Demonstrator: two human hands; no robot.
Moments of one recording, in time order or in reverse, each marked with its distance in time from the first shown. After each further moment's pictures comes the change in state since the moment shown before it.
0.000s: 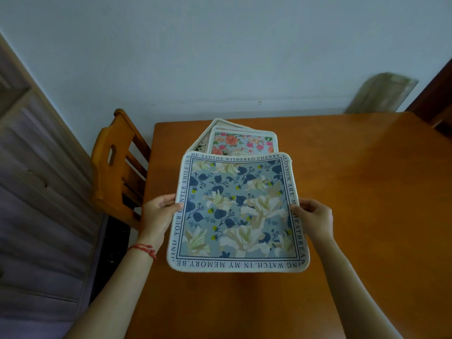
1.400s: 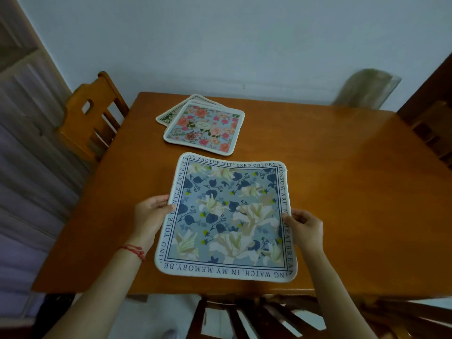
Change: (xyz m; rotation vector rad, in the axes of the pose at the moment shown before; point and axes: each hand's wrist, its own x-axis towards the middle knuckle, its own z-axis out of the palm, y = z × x) left_hand -0.207 -0.059 0.157 0.023 0.107 -0.082; right_hand -0.025 0.123 -0.215 0.005 -0.137 -0.011
